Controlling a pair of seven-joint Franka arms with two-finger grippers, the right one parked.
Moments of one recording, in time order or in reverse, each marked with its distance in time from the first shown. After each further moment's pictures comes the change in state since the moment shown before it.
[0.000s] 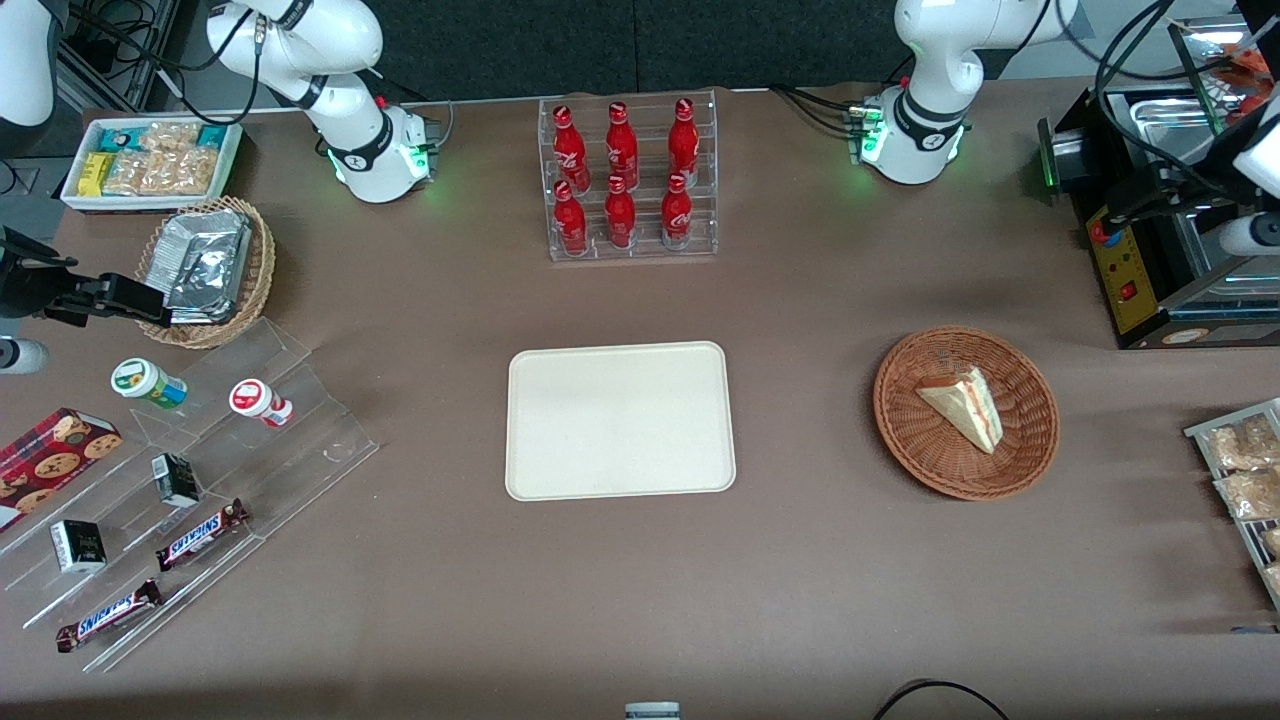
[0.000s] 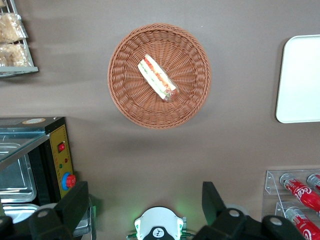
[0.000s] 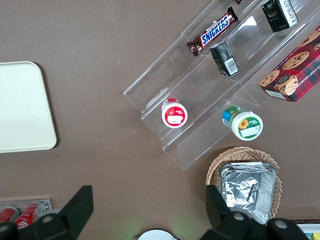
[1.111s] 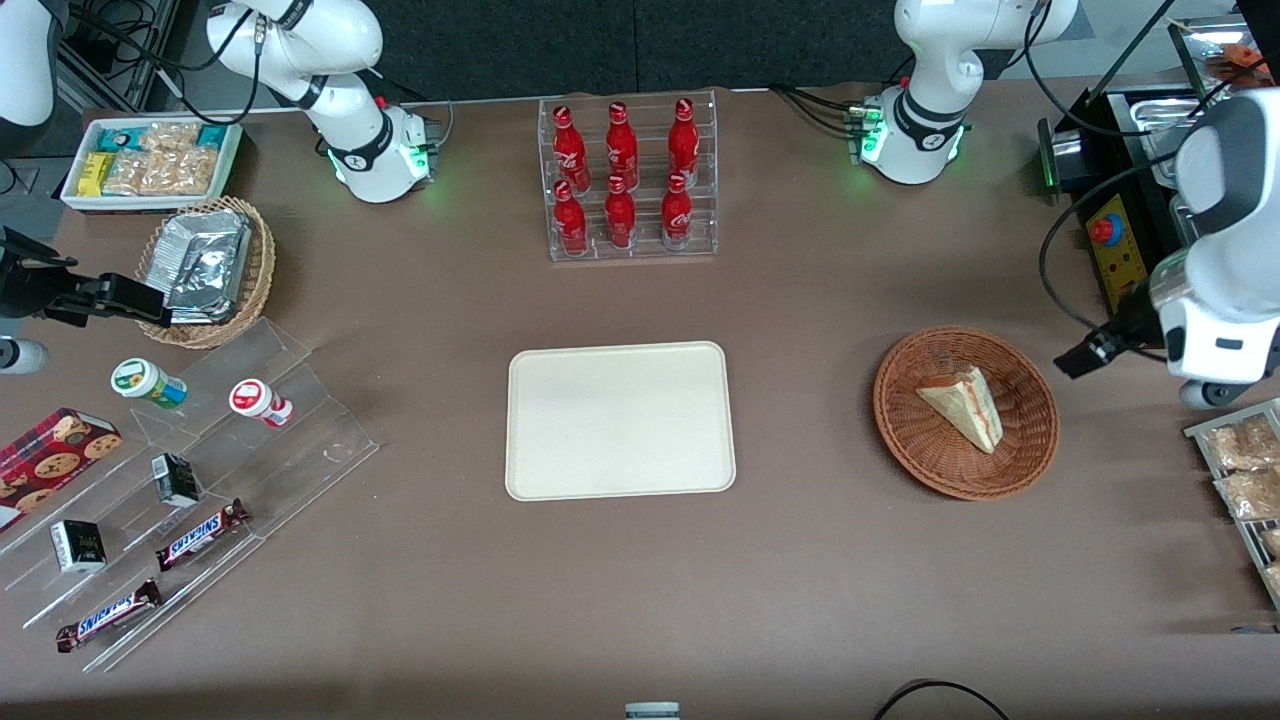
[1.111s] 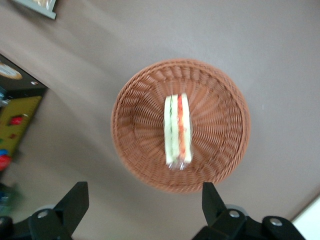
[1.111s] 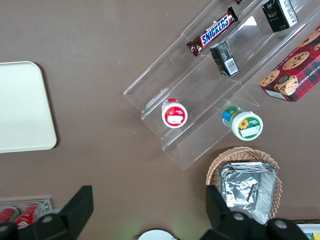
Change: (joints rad) arm -0.002 0.146 0.031 -0.306 0.040 0.474 -0.690
